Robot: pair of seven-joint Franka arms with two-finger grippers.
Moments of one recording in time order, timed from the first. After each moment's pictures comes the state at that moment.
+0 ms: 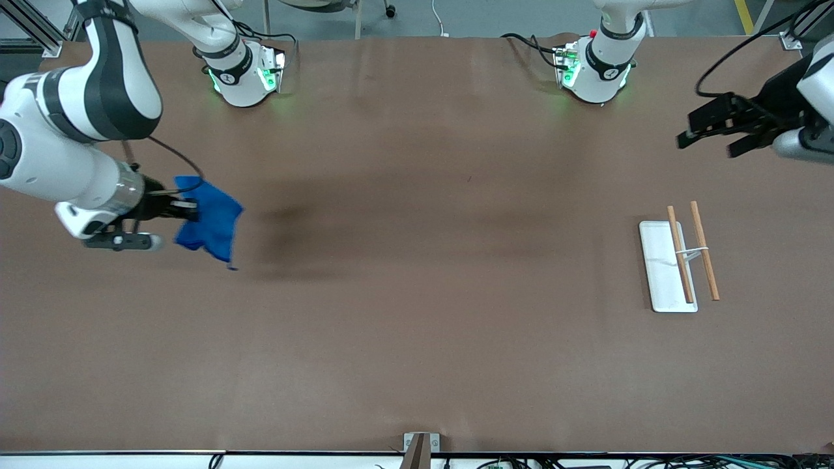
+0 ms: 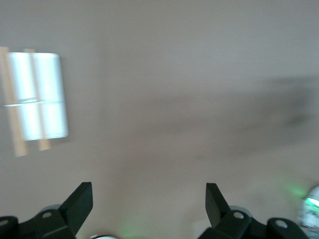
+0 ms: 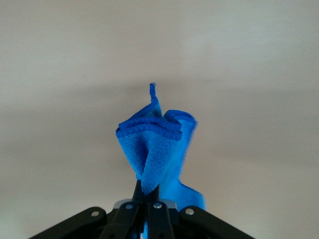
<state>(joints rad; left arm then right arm) 0.09 0.02 -0.14 -1.52 -0.38 1.48 -0.03 0.18 0.11 -0.05 -1.86 0.29 1.84 0.11</state>
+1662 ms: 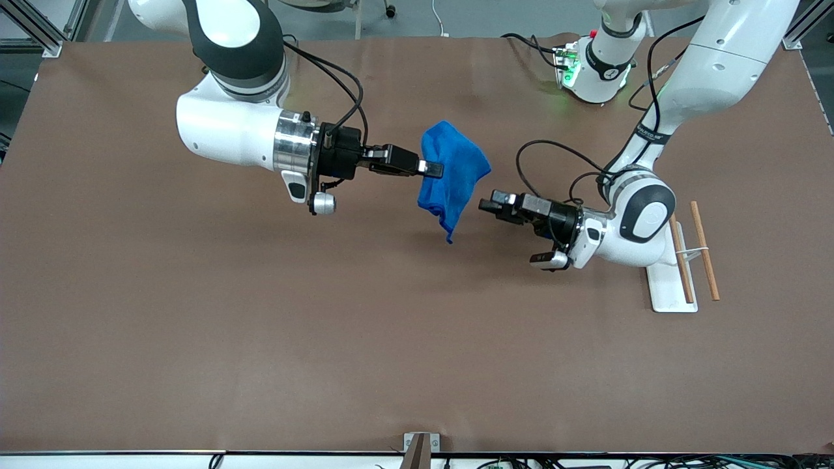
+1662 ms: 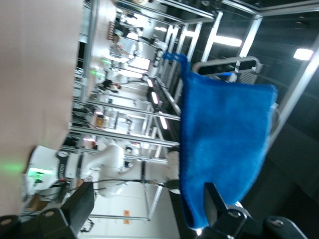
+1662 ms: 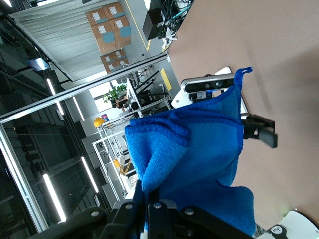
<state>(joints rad) 0.09 0.56 -0.32 -1.89 -1.57 1.45 0.63 0.64 0.24 -0.05 -1.68 1.57 2.30 0.11</state>
